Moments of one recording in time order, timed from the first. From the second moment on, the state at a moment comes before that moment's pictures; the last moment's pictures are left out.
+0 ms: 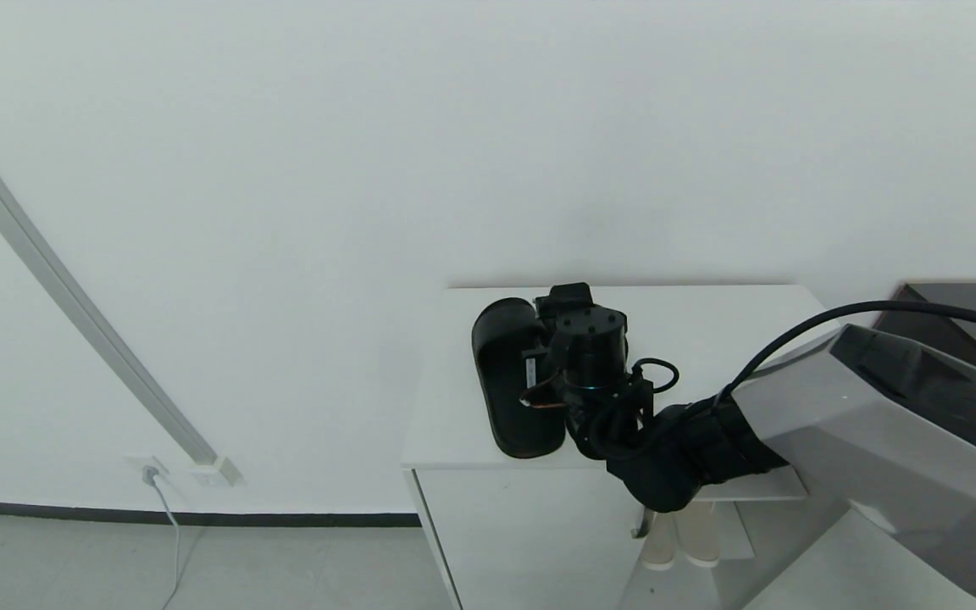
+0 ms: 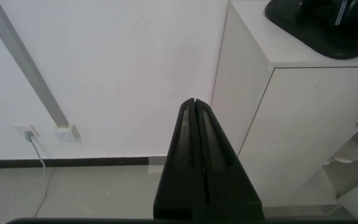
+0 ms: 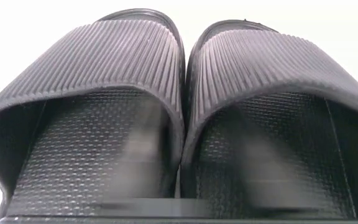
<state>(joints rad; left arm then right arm) 0.00 0.00 0.00 0.00 0.01 0.00 0.77 2.30 -1.41 -0.80 -0.57 0.08</state>
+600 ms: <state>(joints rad) 0.00 0.00 0.00 0.00 0.01 -0.01 0.79 2.18 -1.25 -0.81 -0.57 0.08</state>
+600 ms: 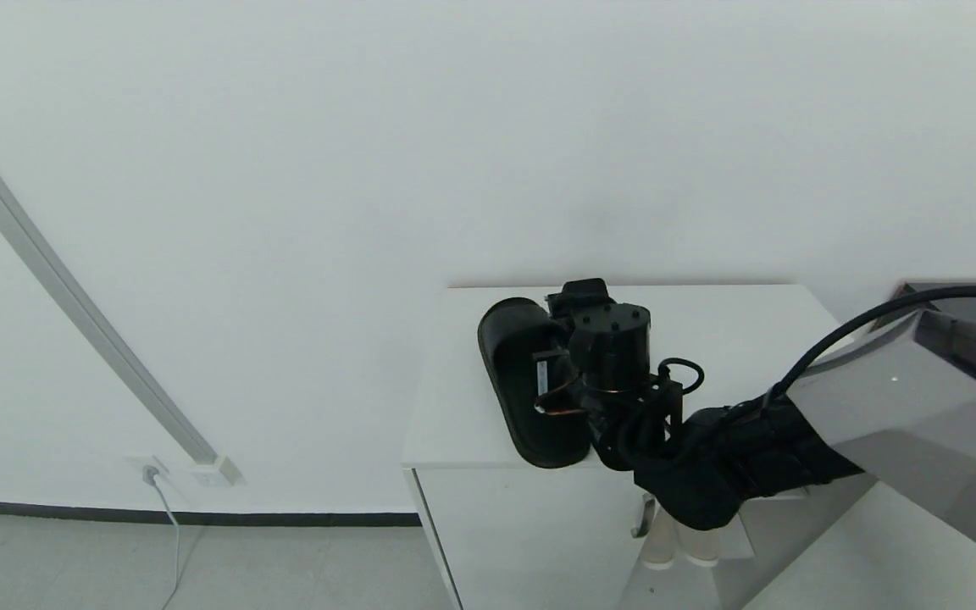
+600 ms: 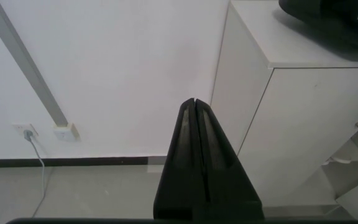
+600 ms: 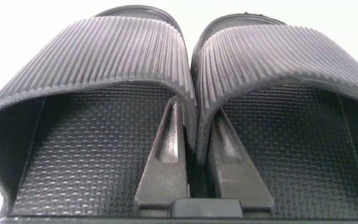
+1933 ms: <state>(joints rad) 0.00 0.00 0.00 0.00 0.01 -0.01 0.83 1.70 -0.70 -0.87 -0.33 0.04</state>
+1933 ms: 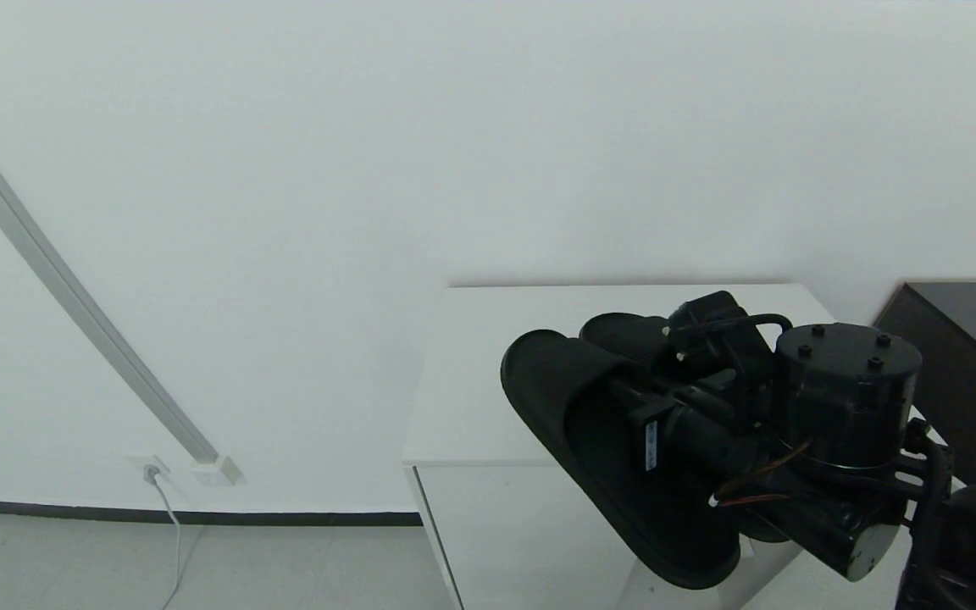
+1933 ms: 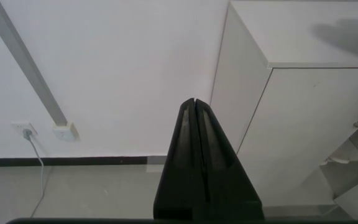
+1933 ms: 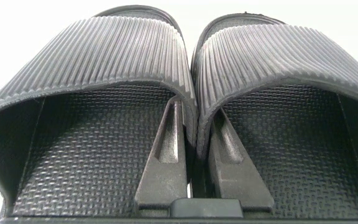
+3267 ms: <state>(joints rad) 0.00 0.00 0.00 0.00 0.01 -0.01 0.84 1.71 -0.66 -0.87 -0.33 0.01</state>
